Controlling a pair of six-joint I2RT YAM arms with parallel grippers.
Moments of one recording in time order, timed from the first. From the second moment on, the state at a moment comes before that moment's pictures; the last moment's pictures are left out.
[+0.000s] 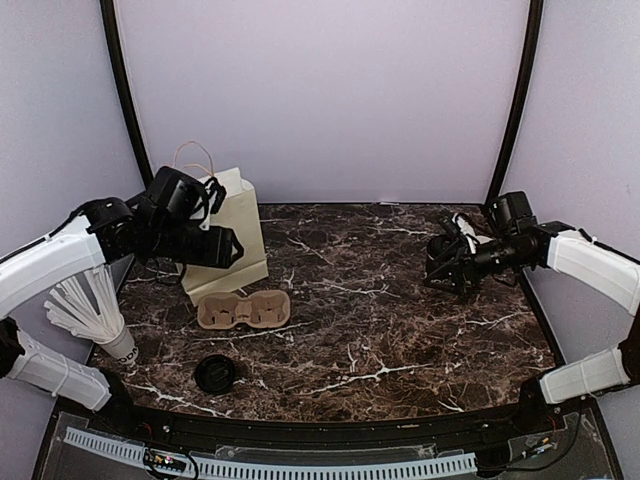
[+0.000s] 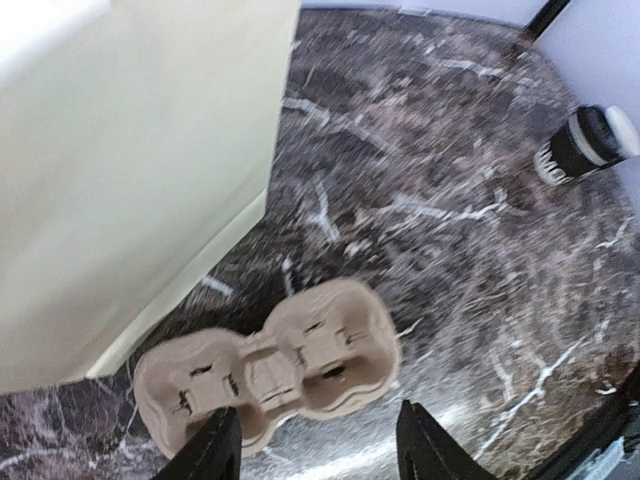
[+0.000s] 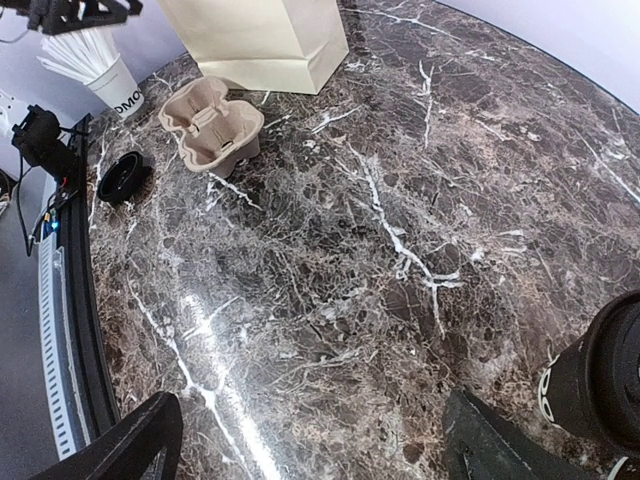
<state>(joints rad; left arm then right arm) -0.72 1.25 1.16 -0.73 -0.15 -0.45 0.24 1.24 0.90 -0.56 -0.79 -0.42</state>
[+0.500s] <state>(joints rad) -0.68 1.30 1.86 -0.95 -0.38 -0.18 0.24 1.24 0.89 -0.55 -0.83 -0.44</state>
